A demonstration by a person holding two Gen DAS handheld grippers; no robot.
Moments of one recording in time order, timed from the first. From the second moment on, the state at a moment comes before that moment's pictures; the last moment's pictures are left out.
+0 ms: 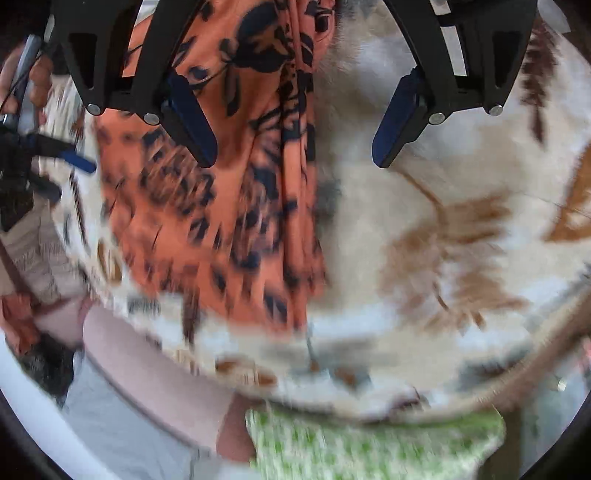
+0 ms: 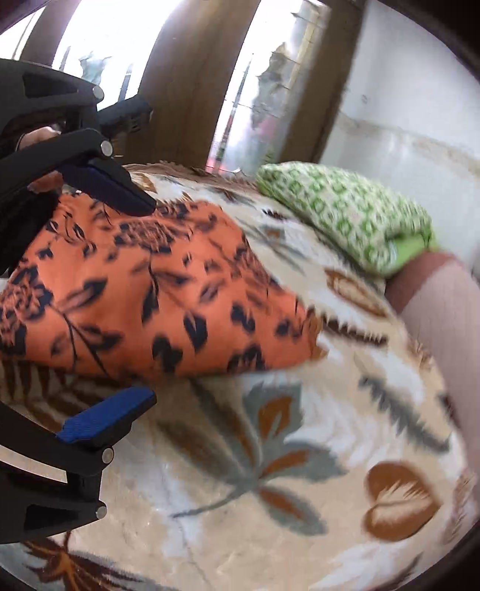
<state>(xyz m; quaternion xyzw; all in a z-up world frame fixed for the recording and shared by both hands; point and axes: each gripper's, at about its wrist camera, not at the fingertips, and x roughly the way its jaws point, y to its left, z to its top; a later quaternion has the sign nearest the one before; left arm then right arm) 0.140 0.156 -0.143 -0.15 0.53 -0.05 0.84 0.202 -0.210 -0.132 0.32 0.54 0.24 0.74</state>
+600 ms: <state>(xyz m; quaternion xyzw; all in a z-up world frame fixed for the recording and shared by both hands) 0.094 0.089 -0.144 -0.04 0.52 -0.04 0.85 0.292 -0.198 -0.182 0.41 0.54 0.27 0.69</state>
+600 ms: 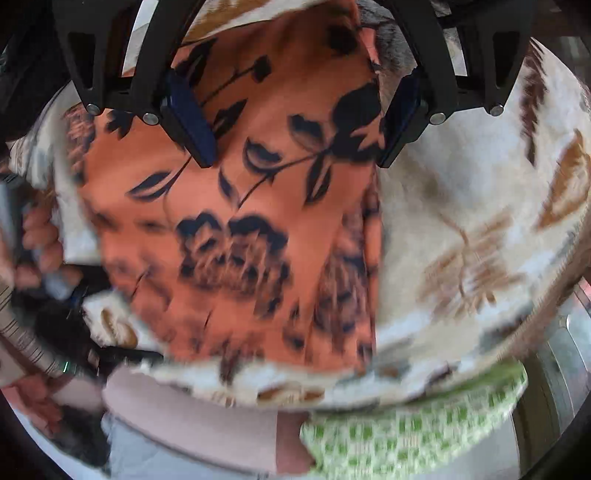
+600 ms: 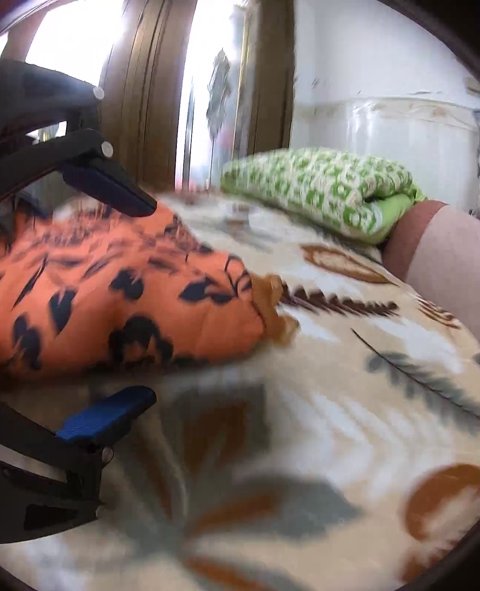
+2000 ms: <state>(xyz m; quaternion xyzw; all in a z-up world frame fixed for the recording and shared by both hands) 0.073 0.111 -0.095 -0.09 0.45 0.00 0.89 0.135 -0.146 -0.034 -0.04 0.41 0.13 0.90</state>
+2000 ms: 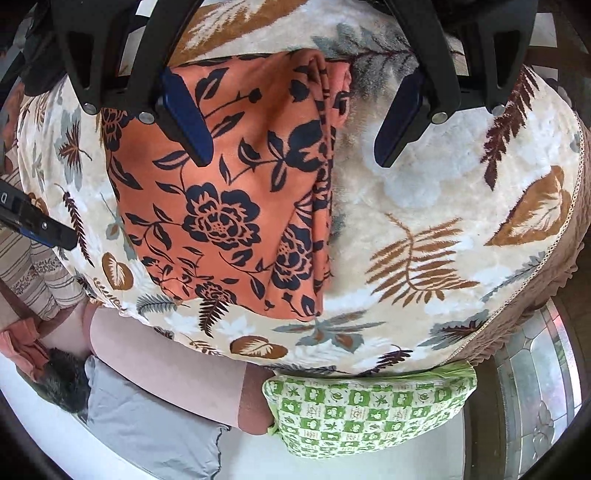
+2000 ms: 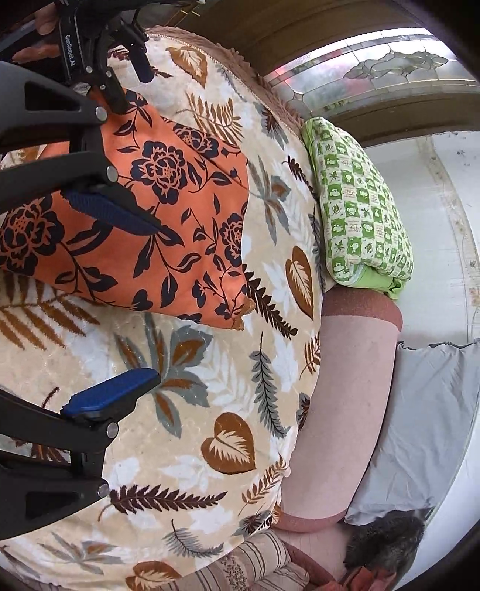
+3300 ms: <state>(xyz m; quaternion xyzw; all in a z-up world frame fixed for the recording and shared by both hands) 0.080 0.122 -0.107 -0.10 0.46 0.01 0.88 0.136 -0.131 -0.035 -0.11 0.39 0.06 0.91</state>
